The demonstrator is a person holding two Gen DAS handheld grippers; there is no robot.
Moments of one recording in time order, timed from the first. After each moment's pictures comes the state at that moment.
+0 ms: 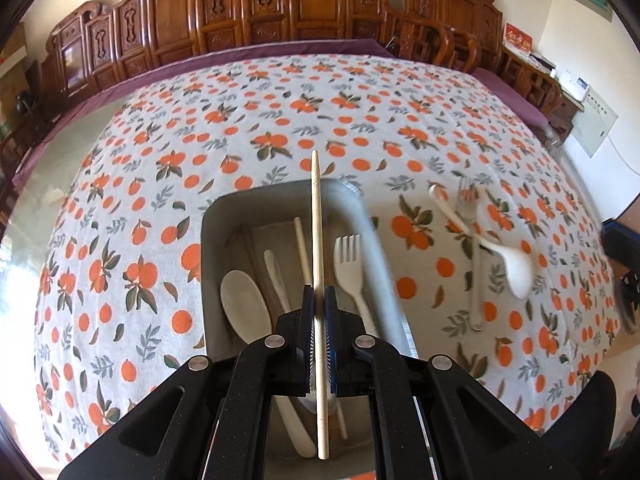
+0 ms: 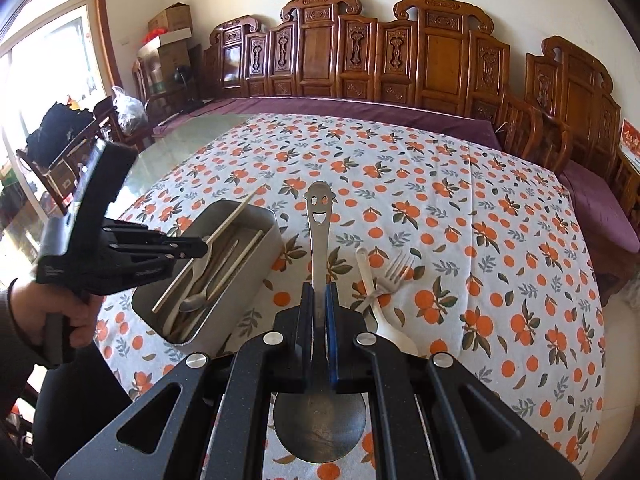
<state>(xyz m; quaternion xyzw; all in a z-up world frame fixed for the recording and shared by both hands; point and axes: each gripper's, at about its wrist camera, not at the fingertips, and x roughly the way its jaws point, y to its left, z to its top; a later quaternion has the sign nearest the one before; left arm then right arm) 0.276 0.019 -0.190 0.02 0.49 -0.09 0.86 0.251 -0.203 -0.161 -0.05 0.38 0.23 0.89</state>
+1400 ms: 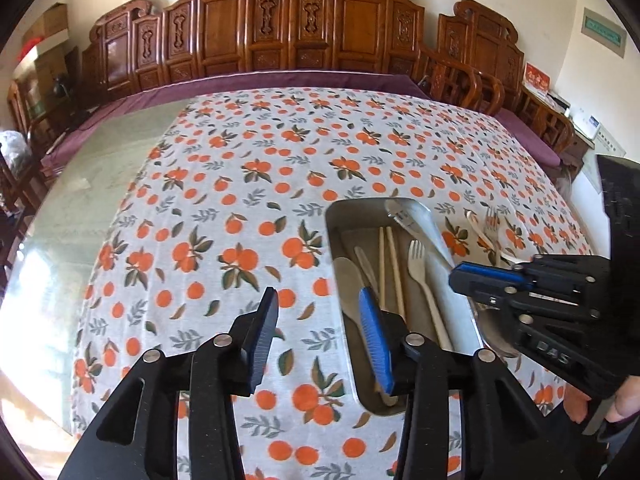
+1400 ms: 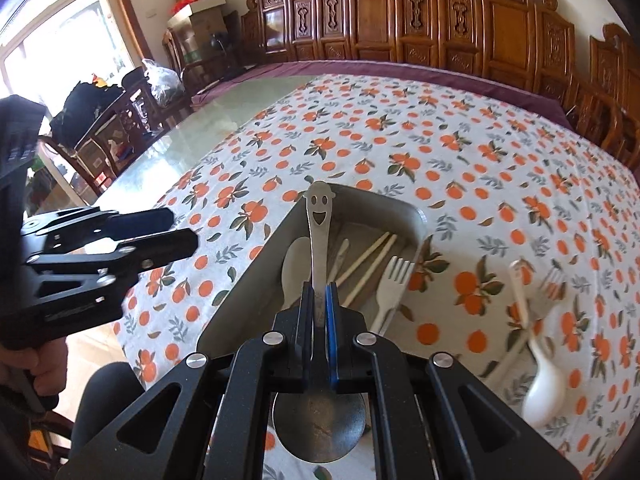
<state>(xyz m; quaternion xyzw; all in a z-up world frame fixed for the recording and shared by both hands) 0.222 0.108 -0.144 0.00 0.45 -0.05 0.89 0.284 -0.054 -0.207 -0.04 0.45 0.30 0.84</state>
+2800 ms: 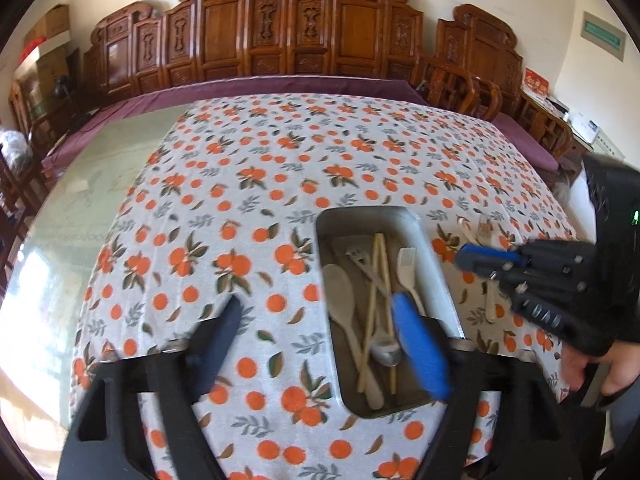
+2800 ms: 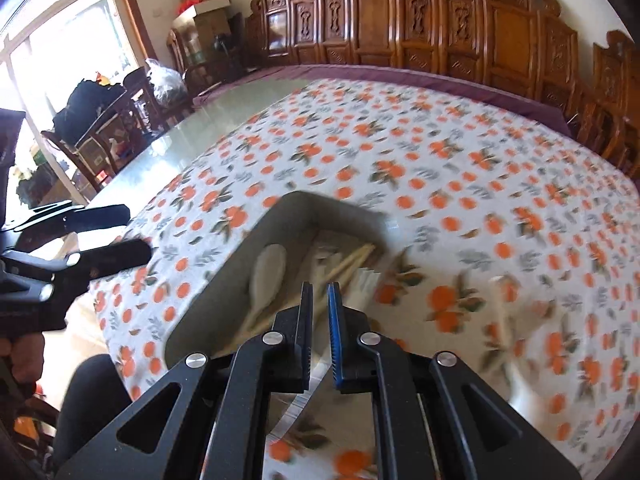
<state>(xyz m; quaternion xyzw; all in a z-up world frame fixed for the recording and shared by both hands) 0.222 0.093 -0.135 -0.01 0.44 -0.05 0.90 0.302 -0.098 -0.199 -0.07 0.42 0.30 0.85</state>
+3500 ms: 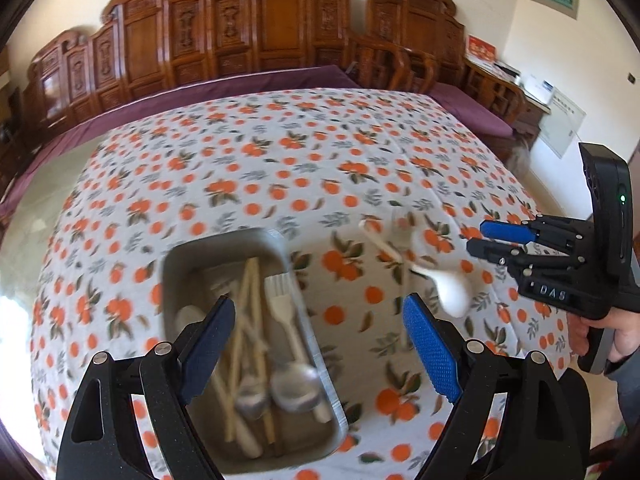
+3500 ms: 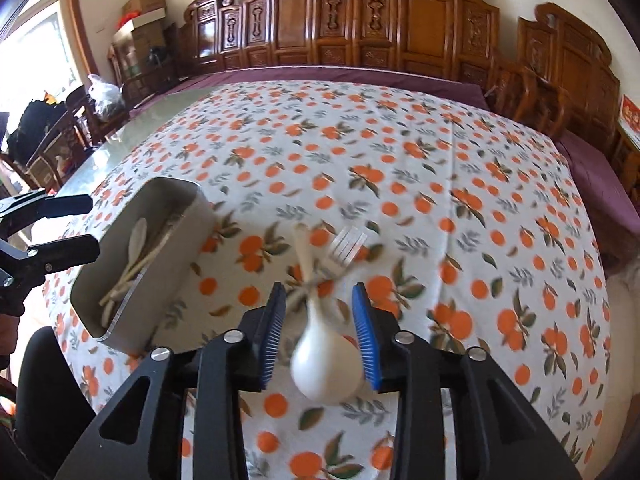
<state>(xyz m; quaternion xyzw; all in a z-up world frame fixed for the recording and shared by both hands) 0.259 -0.031 -0.145 0.03 0.45 -0.15 0.88 0.314 -0.254 -0.215 -0.05 0.44 0.20 0.87</state>
